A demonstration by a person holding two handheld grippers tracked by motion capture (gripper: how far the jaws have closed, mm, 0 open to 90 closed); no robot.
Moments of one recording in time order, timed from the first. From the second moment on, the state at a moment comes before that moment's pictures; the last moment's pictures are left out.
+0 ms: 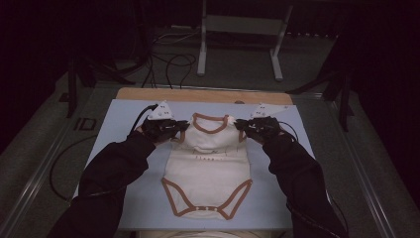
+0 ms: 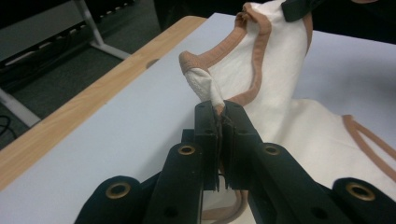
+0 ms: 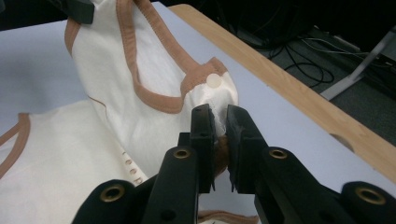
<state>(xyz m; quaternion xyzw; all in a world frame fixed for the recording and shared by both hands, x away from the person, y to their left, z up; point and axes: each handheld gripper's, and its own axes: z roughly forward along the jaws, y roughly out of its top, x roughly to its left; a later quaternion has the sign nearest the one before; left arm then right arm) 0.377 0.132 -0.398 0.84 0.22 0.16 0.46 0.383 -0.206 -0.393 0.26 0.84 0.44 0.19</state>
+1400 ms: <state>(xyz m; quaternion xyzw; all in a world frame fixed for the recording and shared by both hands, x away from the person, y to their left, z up) 0.285 0.146 -0.454 0.87 0.17 0.11 0.45 0.290 -0.209 -0.439 0.23 0.85 0.47 0.12</state>
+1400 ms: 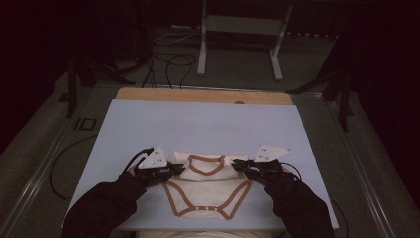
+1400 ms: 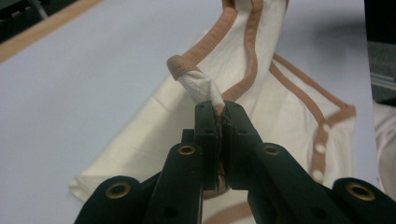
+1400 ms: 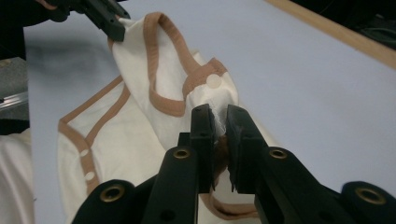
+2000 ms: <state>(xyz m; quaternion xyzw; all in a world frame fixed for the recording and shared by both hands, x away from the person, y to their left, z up) 0.265 0.154 -0.491 0.88 0.17 0.07 0.43 0.260 -0.206 -0.469 0.23 0.86 0.46 0.08</state>
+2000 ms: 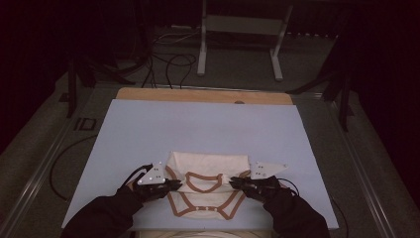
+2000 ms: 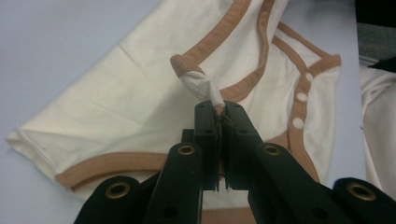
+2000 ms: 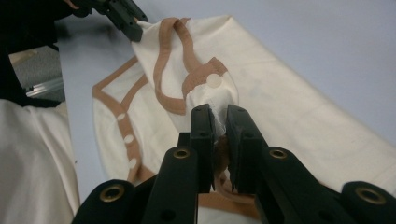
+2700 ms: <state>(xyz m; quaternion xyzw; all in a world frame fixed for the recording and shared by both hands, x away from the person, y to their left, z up) 0.249 0.159 -0.501 0.89 0.13 0.01 0.43 0.238 -0.208 -0.485 0.21 0.86 0.46 0.02</state>
